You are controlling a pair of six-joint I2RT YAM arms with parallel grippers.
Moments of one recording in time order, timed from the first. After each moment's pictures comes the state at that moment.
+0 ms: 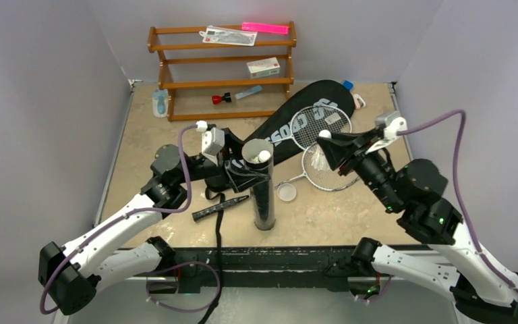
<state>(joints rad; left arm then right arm) -0.71 0.95 0.82 0.41 0.70 -0.32 0.94 0.68 1.10 -0.36 0.35 0.16</state>
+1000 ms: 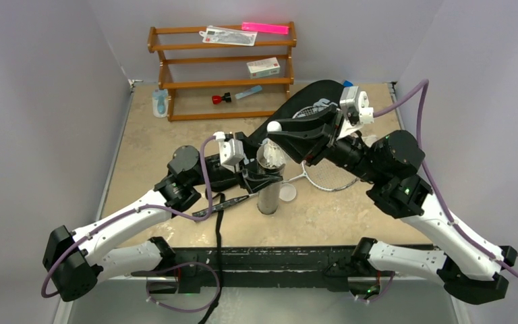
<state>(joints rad) -0.81 1.05 0.78 0.50 0.60 -0.08 0.94 0.95 1.30 -0.03 -0.22 0.19</state>
